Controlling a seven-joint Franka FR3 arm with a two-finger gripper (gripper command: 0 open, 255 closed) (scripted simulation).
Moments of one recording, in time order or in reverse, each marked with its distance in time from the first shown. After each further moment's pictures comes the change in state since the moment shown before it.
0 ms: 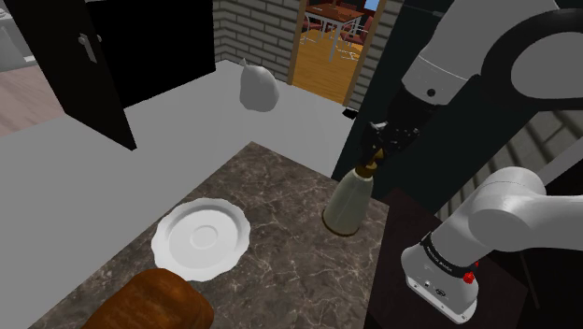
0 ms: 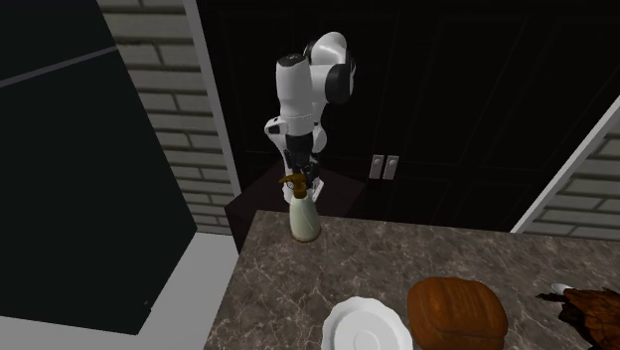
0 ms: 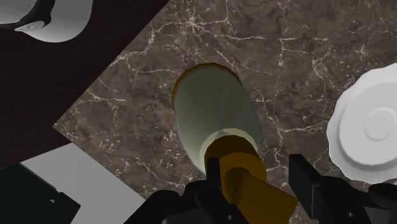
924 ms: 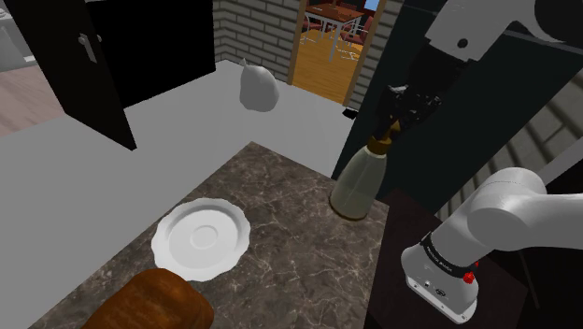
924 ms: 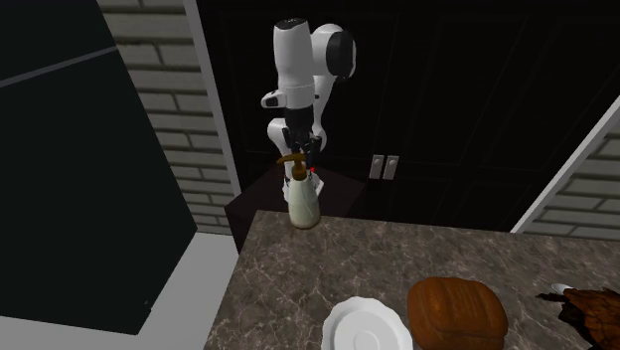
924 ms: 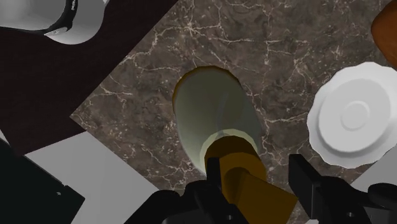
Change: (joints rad) arm -0.026 0.039 -0.054 0.199 -0.056 -0.158 0.024
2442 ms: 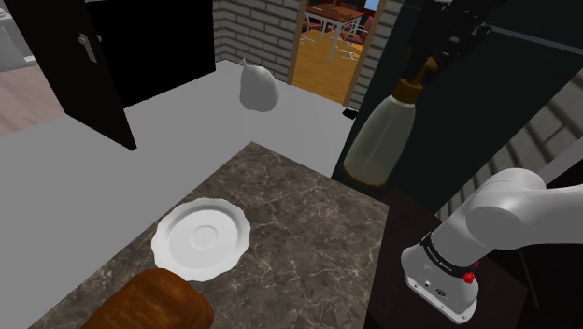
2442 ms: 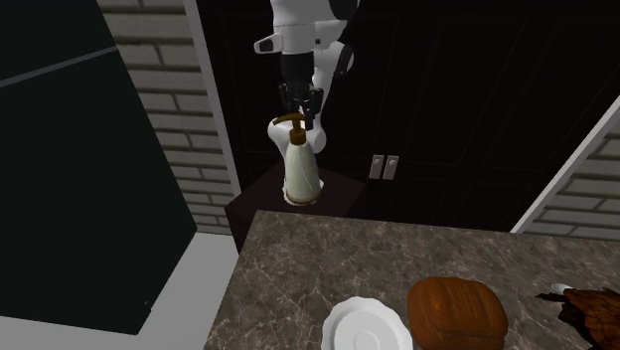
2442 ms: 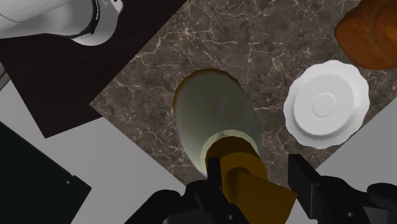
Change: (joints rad) arm -0.032 0.146 -0.054 0.392 -0.060 -0.244 0.046
